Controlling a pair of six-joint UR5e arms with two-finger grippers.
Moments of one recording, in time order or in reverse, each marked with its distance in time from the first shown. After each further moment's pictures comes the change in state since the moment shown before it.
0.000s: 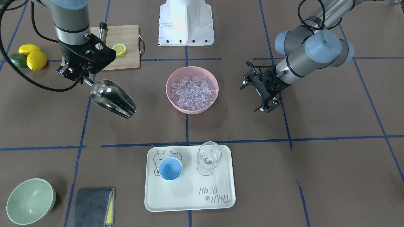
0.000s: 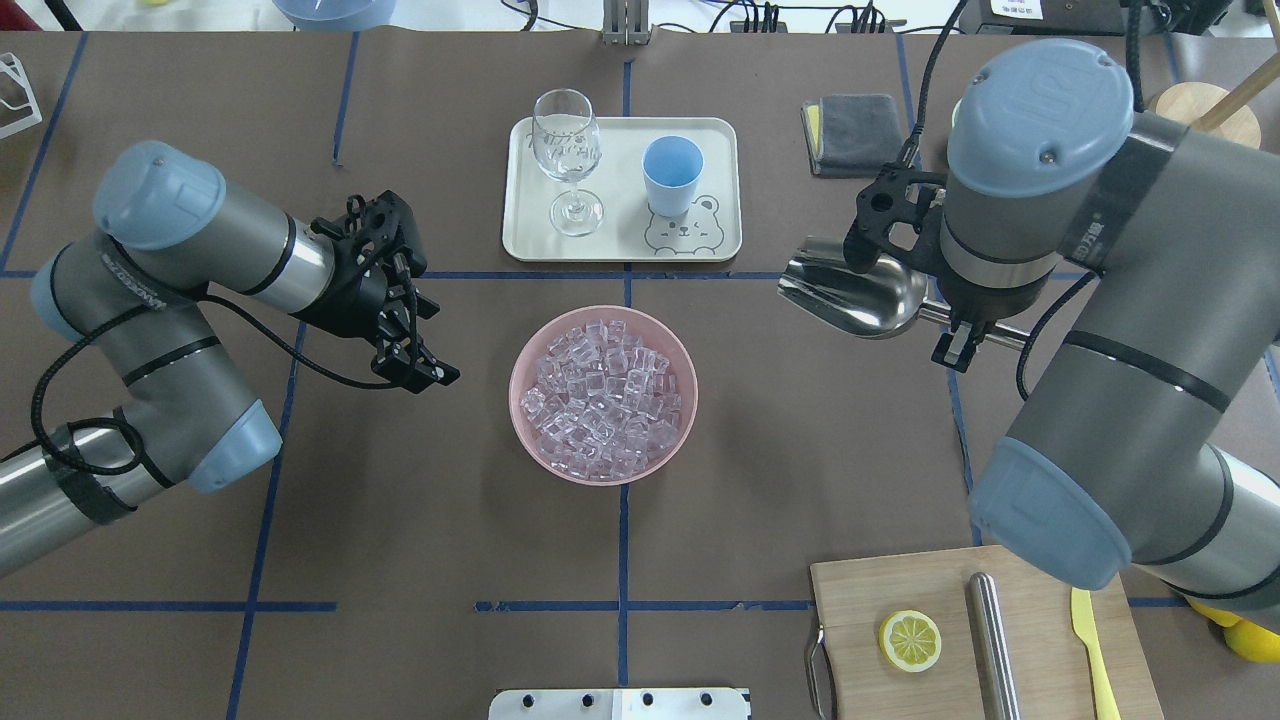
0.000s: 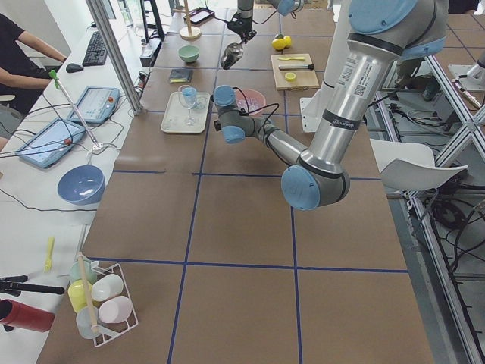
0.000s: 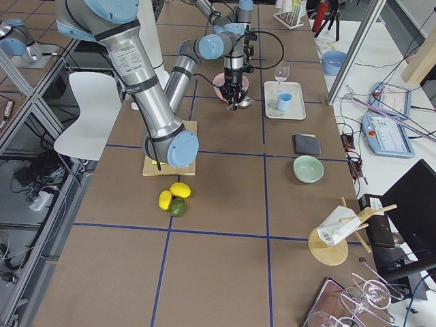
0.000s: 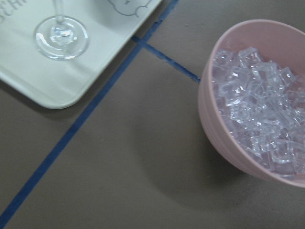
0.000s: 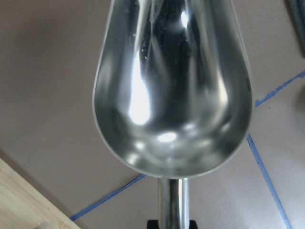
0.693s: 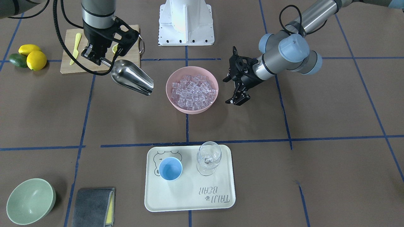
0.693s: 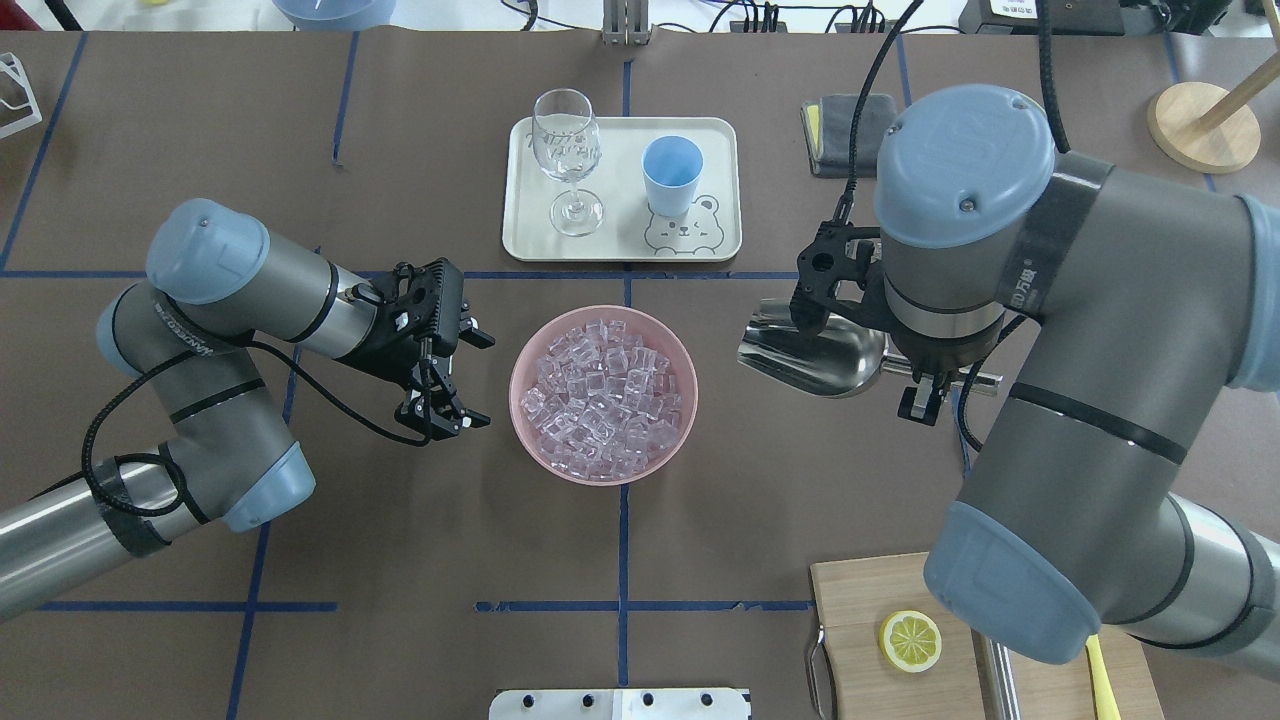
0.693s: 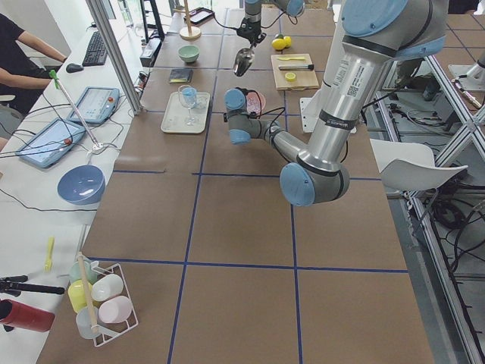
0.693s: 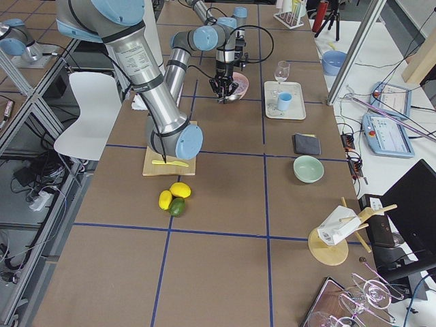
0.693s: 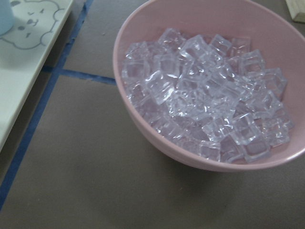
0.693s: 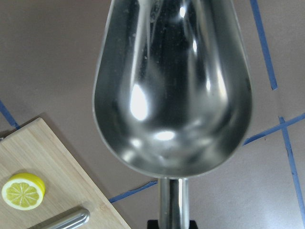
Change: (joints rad) left arm 0.068 -0.023 0.039 -0.120 0.017 0.239; right arm -0.079 0.087 0.006 -0.126 0.001 -0.063
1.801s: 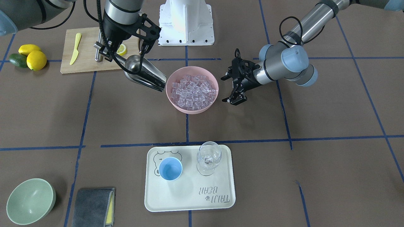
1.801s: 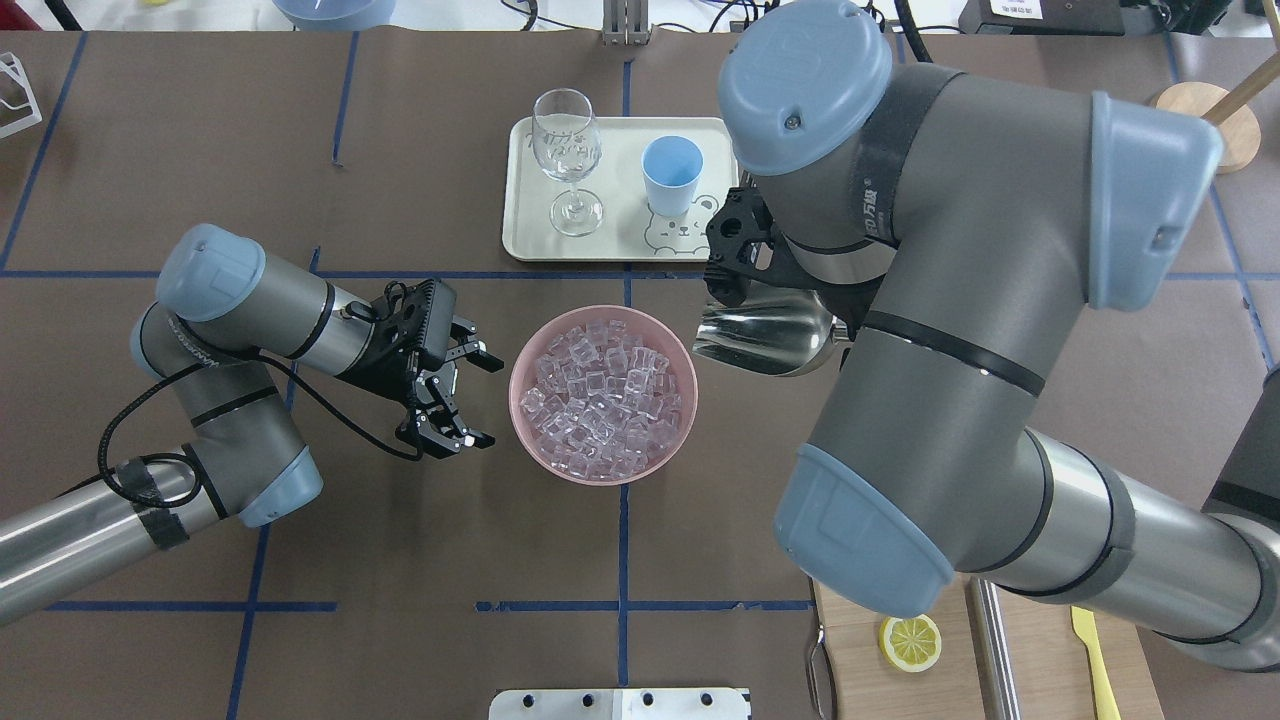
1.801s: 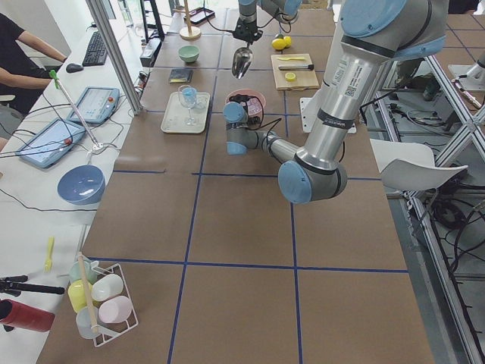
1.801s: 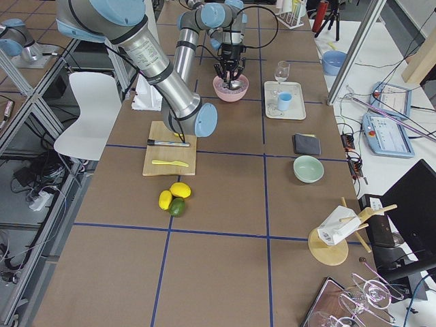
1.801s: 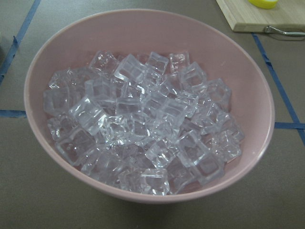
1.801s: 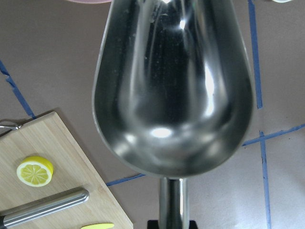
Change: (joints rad) left arm 0.010 -0.023 0.156 -0.286 -0.077 -0.126; right arm -0.002 0.229 -0.132 -0.174 -0.047 -0.107
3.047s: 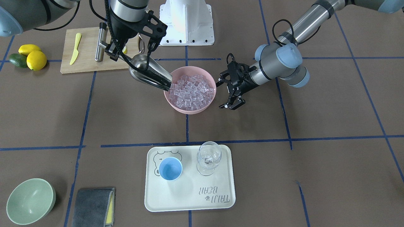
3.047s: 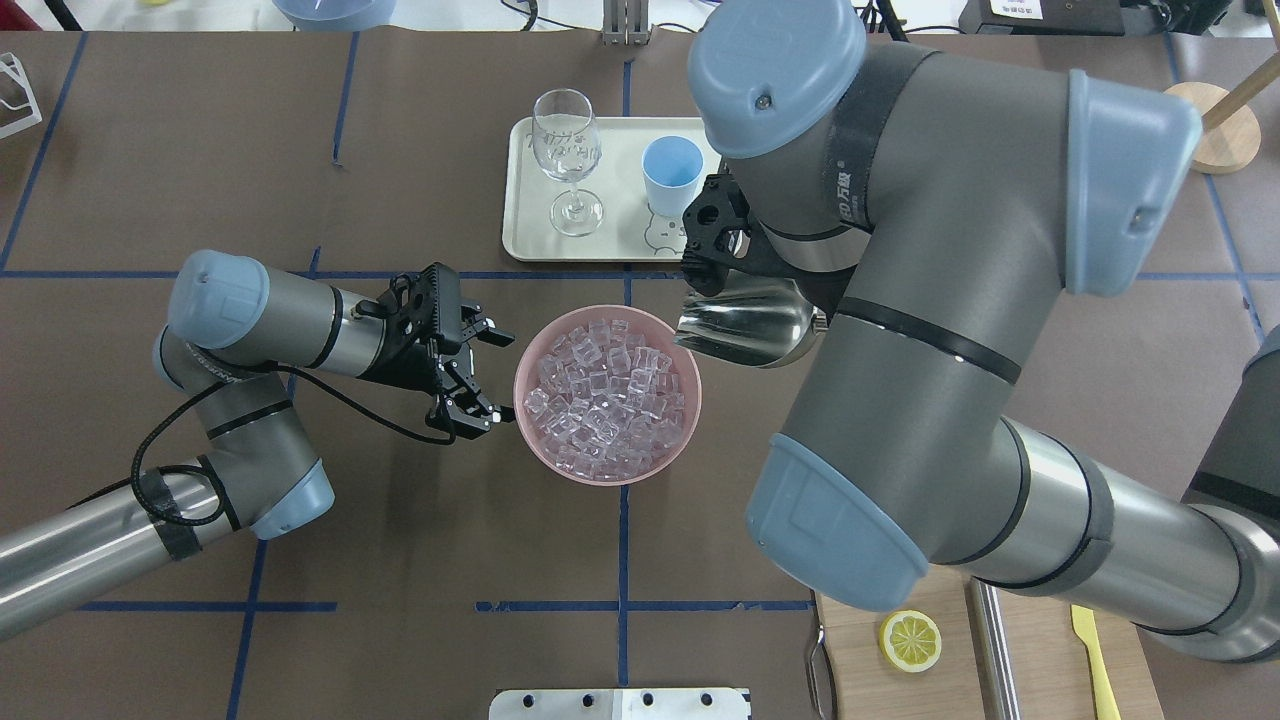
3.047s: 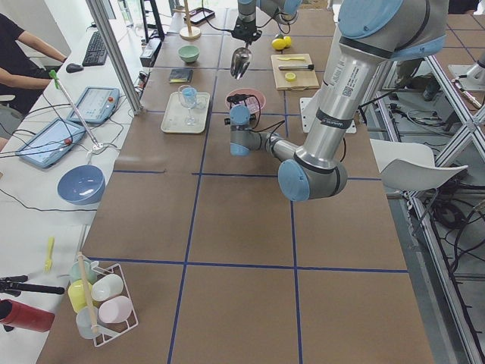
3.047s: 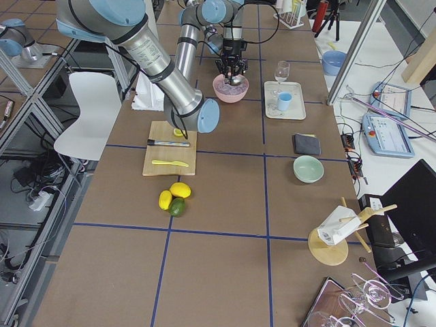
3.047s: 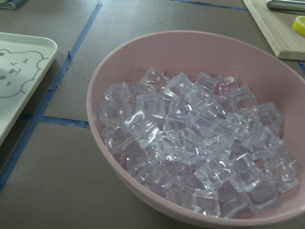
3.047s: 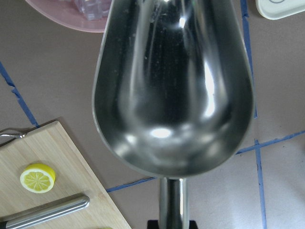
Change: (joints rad) left arm 0.047 -0.010 0.017 -0.089 0.212 -0.153; right arm 0.000 0.037 -0.022 0.000 0.000 0.000
